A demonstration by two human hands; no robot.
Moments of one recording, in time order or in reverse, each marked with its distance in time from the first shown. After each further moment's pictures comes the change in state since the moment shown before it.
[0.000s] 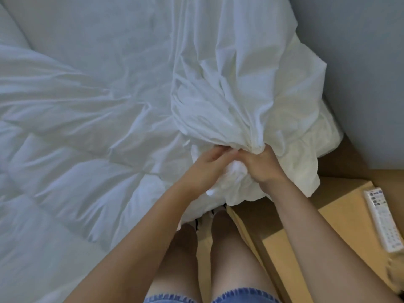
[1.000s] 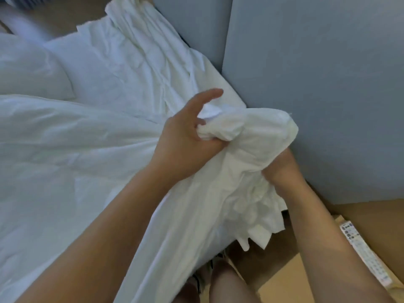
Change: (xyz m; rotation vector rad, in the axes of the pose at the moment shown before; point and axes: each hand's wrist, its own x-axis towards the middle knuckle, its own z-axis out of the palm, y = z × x) left_hand -0.031 0.218 0.039 0.687 0.387 0.639; right_hand -0.022 -0.126 -0.095 -0.100 0.262 -0.281
